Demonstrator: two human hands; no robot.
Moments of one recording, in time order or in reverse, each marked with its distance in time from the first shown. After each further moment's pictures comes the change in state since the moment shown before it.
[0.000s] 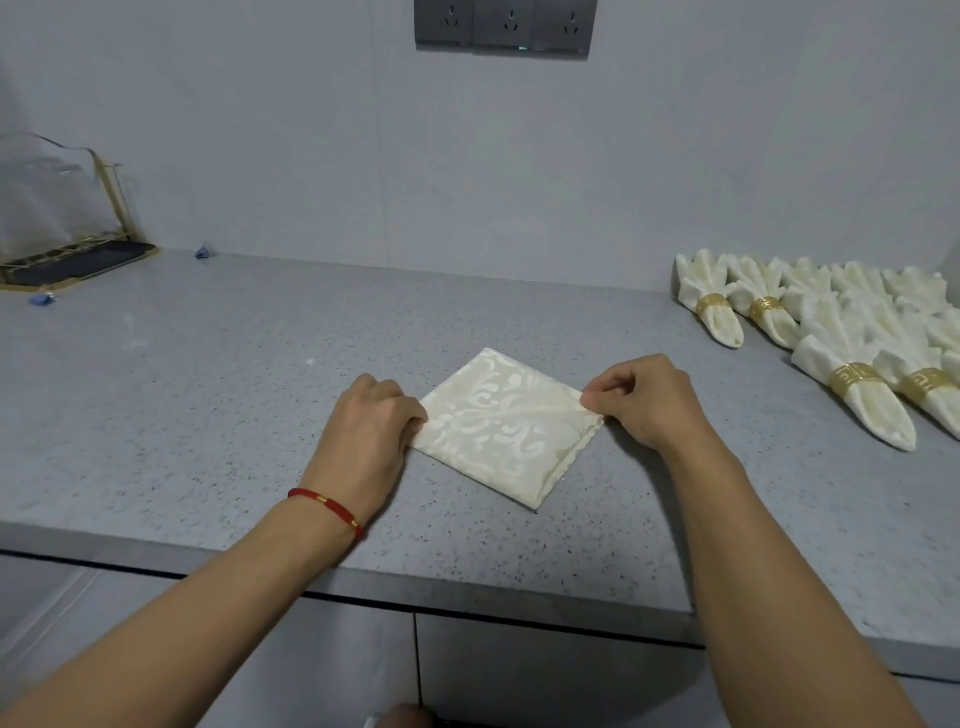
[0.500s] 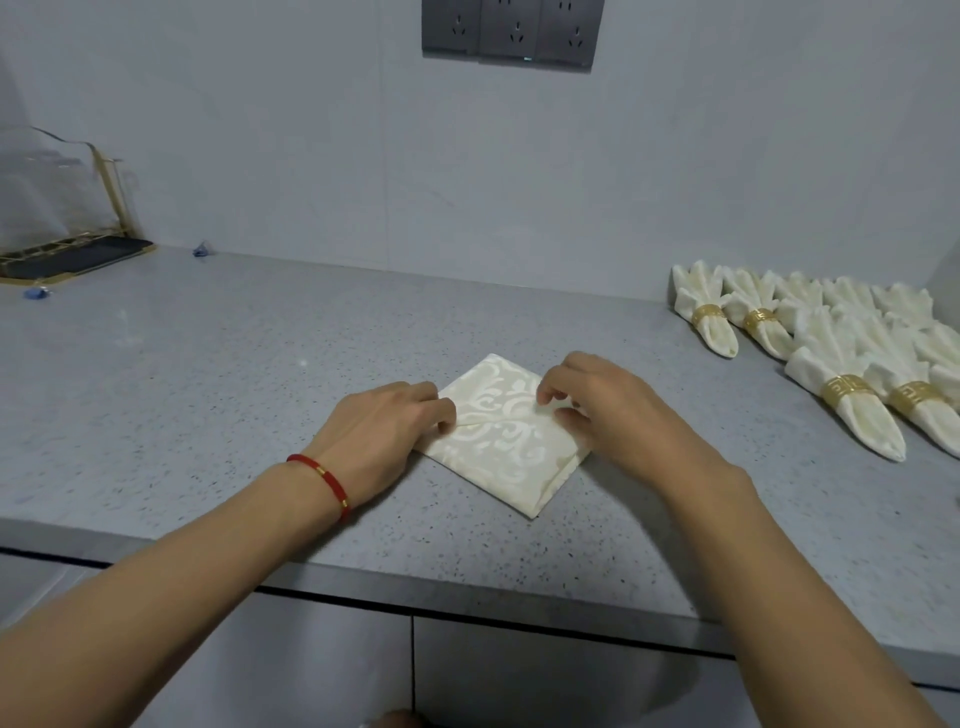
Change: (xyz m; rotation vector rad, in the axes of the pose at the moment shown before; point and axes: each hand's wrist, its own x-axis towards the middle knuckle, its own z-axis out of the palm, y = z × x) left_hand 0.013 -0.005 -0.011 0.066 -0.193 0.295; right_hand -0.028 -0.034 0.005 -0.592 -0.116 -0.672
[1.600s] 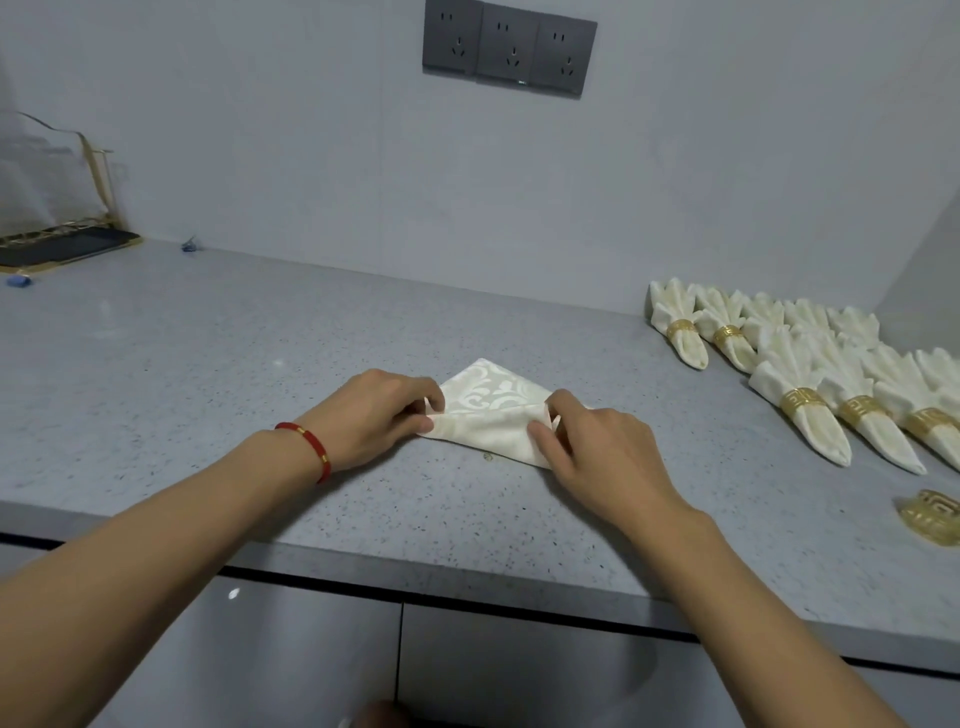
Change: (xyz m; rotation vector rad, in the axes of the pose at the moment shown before) left_hand 0.010 -0.010 -0.019 -0.262 -0.153 -0.079; right_hand -0.035 -0.039 0.004 -0.159 0.084 0.213
